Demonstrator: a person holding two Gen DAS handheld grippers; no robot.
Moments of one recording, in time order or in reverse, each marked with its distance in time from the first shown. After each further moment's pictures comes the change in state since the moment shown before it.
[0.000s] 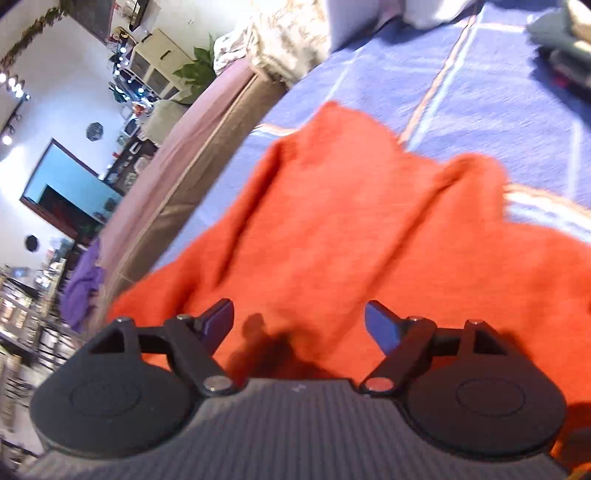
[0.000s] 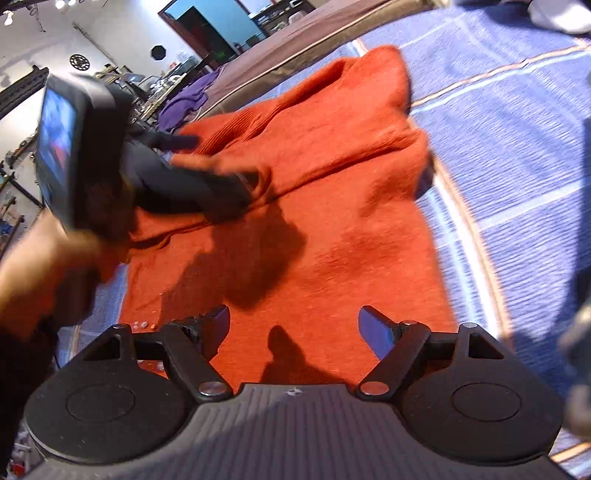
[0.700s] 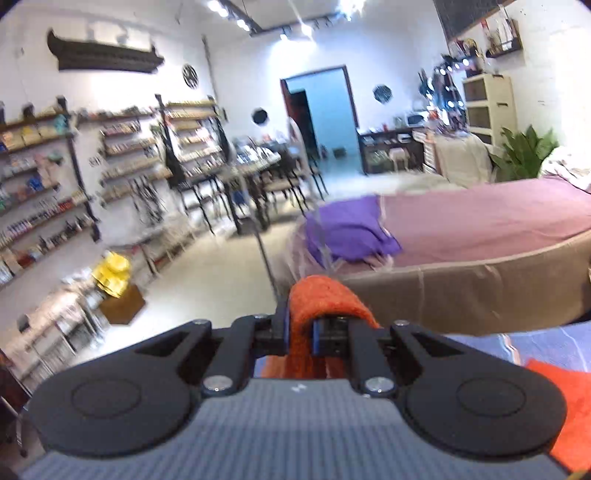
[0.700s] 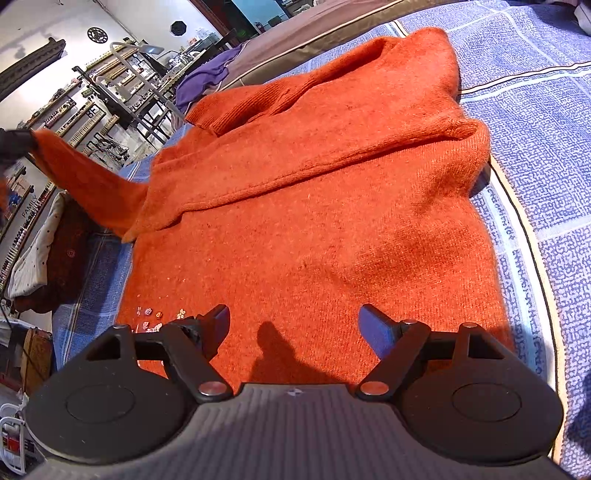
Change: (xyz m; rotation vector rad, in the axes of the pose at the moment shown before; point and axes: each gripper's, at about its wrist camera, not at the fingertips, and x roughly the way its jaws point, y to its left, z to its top) left arm -0.153 0.456 -0.159 -0.843 -0.060 0.600; right arm 0.051 0.025 0.007 -0.036 0.087 0.082
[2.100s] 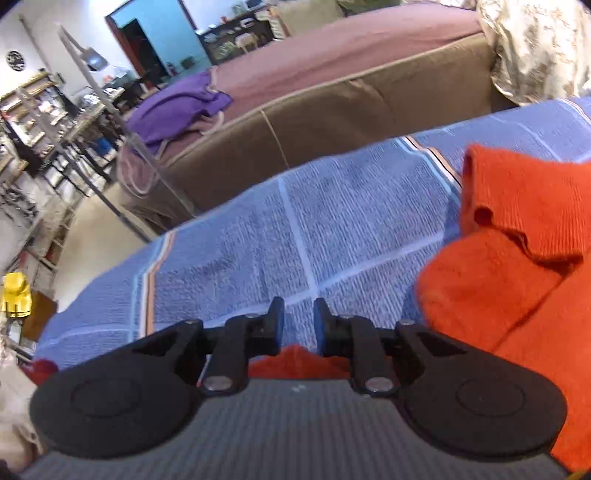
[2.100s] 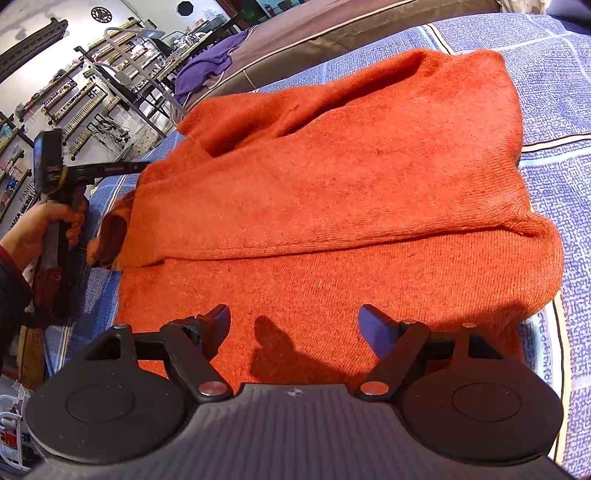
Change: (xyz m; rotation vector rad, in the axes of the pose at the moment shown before) left arm 0.169 -0.160 -0.129 0.391 0.378 -0.412; right arm 0.033 0.005 0.063 -0.067 0.070 -0.015
